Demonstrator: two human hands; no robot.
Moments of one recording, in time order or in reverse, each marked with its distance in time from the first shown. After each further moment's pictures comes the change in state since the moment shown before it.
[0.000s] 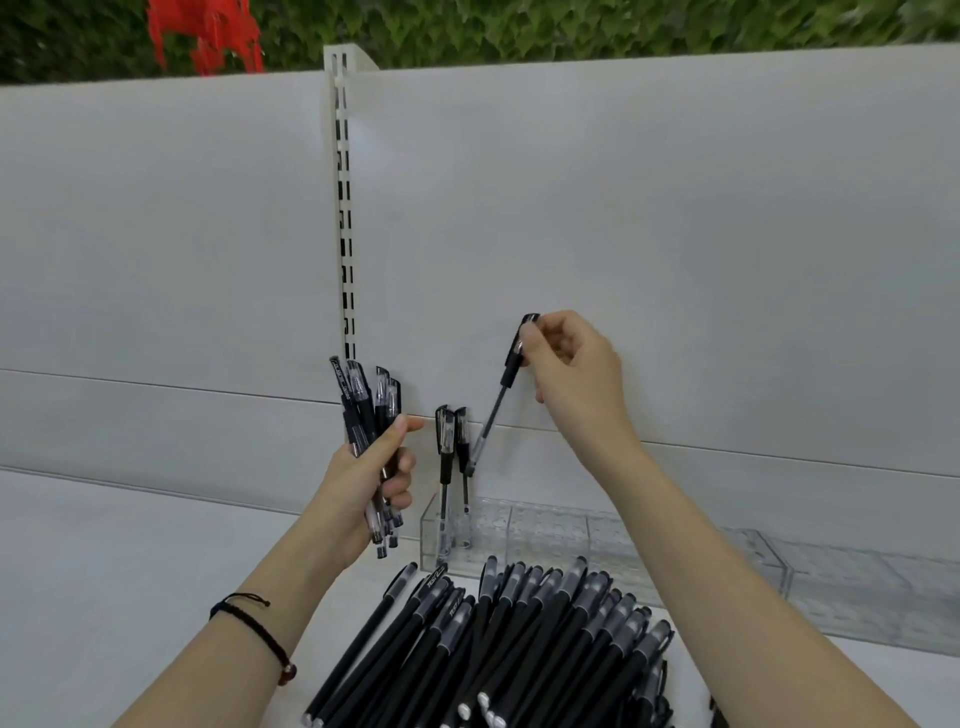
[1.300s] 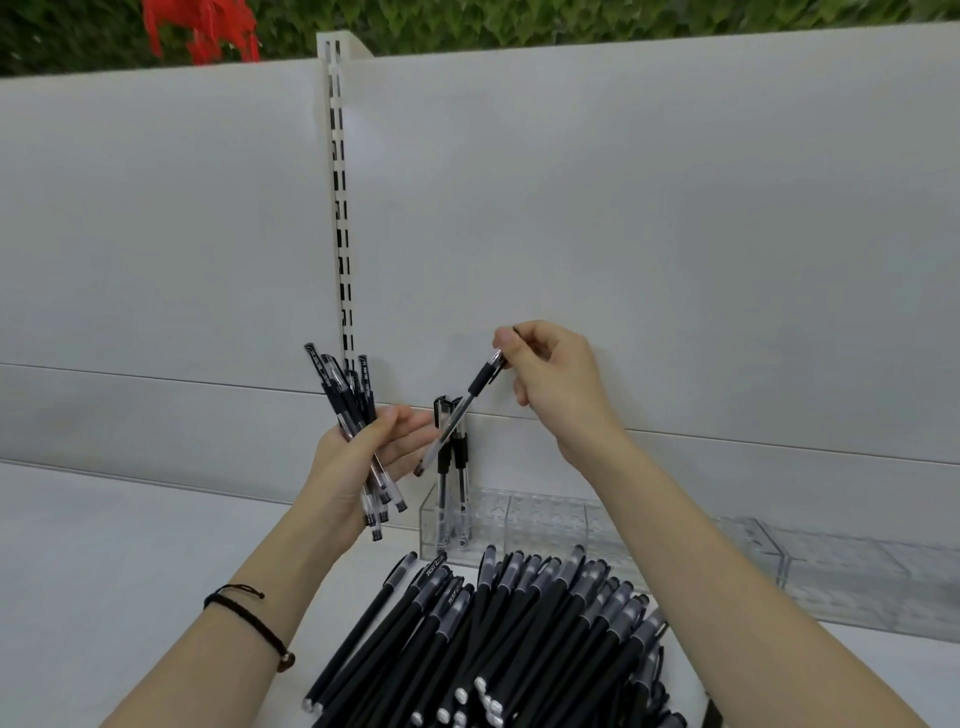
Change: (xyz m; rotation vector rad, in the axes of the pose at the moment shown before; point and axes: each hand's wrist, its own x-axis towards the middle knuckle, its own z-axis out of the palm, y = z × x) left_hand -0.003 0.007 0.004 -0.062 0.065 0.071; right_hand -0.003 0.003 0.010 0.038 -0.124 0.084
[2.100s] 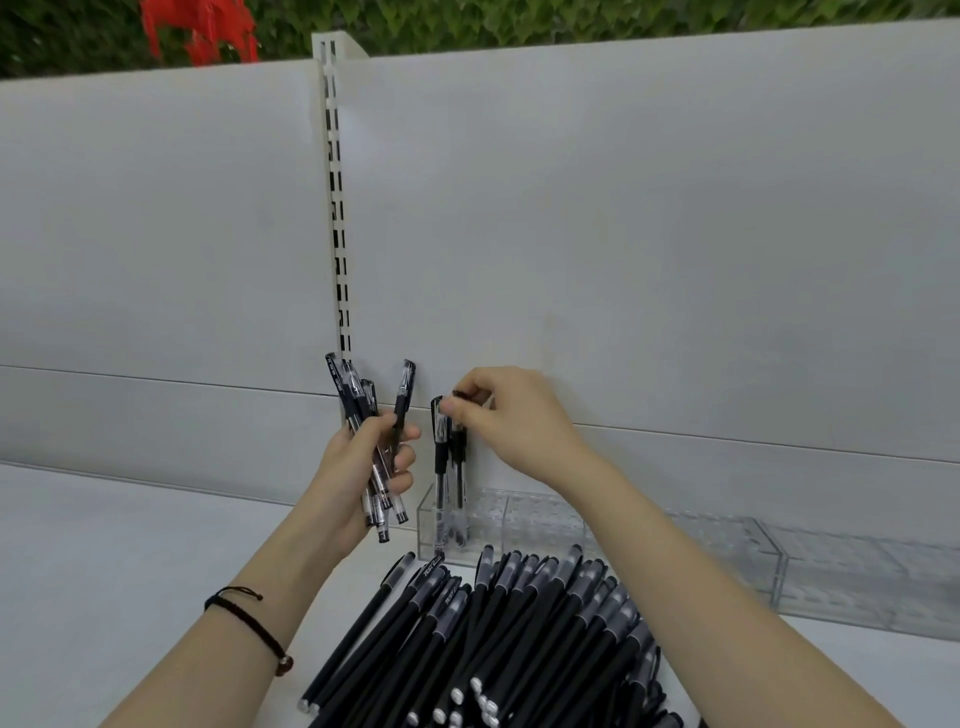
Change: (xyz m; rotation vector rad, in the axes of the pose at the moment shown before) left_hand 0.001 0.000 0.005 -0.072 -0.002 -0.092; right_hand -0.012 0.011 0.012 -0.523 -0.312 -0.143
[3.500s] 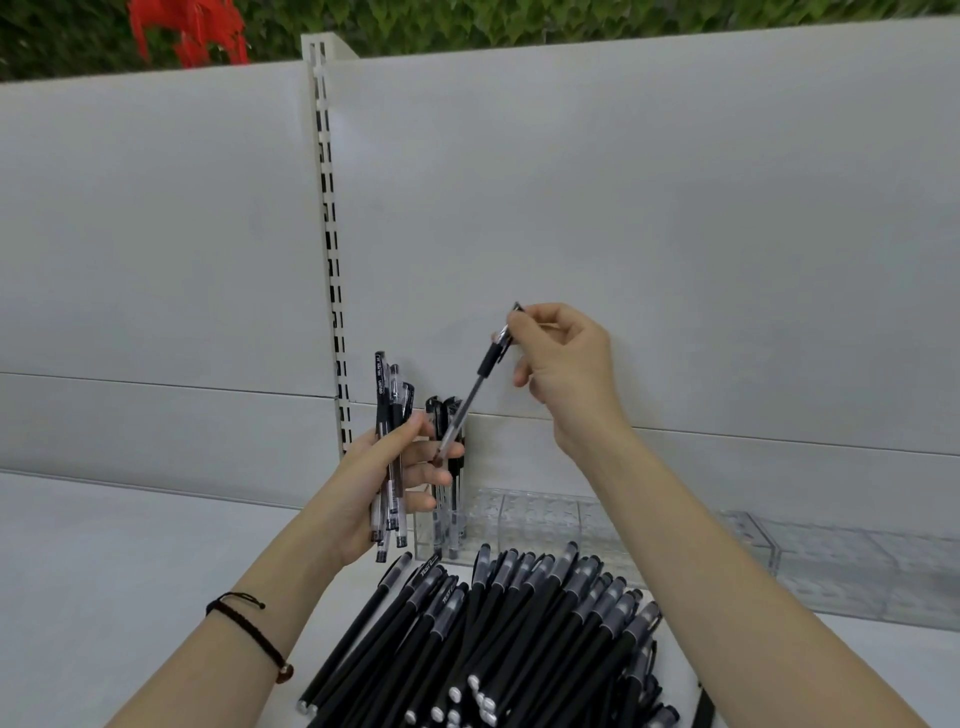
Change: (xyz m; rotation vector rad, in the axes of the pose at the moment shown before) left_hand -0.011 -0.002 0.005 0.167 -0.190 -0.111; right_hand 0.002 -0.014 -0.033 0.834 0.462 0.234
